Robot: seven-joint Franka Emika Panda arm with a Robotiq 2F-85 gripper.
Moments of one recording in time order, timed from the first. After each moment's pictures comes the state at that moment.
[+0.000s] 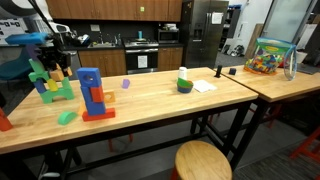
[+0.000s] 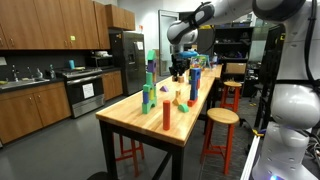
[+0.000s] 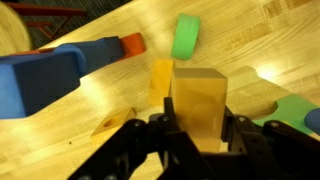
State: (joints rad) arm -0.12 0.03 -0.11 -1.86 -0.09 1.89 -0.01
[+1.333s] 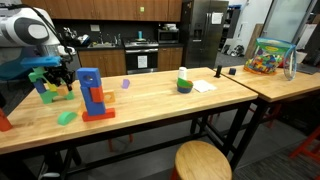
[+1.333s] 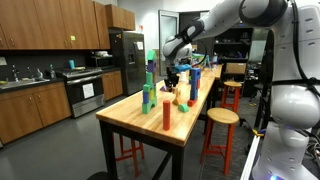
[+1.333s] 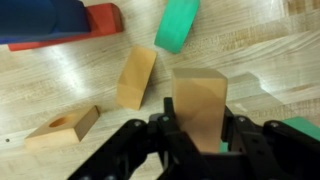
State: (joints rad) arm -0.11 0.16 -0.08 -1.91 -0.06 2.07 -0.14
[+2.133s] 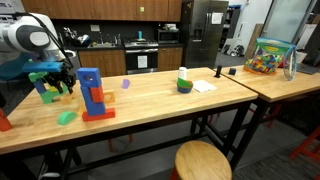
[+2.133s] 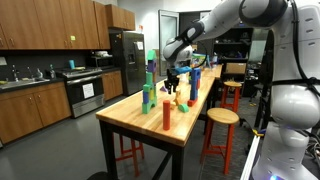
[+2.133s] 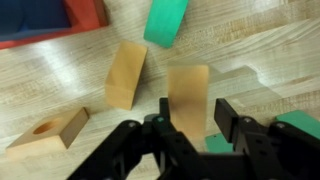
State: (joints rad) arm -0.11 0.17 -0.08 -1.96 -0.02 2.16 -0.14
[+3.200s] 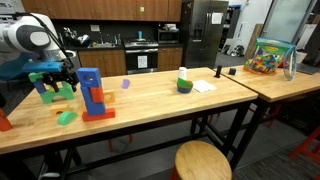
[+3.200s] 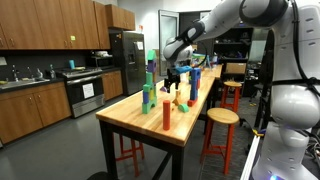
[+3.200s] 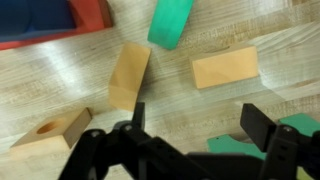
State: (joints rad) arm -0.11 0.17 -0.08 -1.96 -0.03 2.15 -0.14
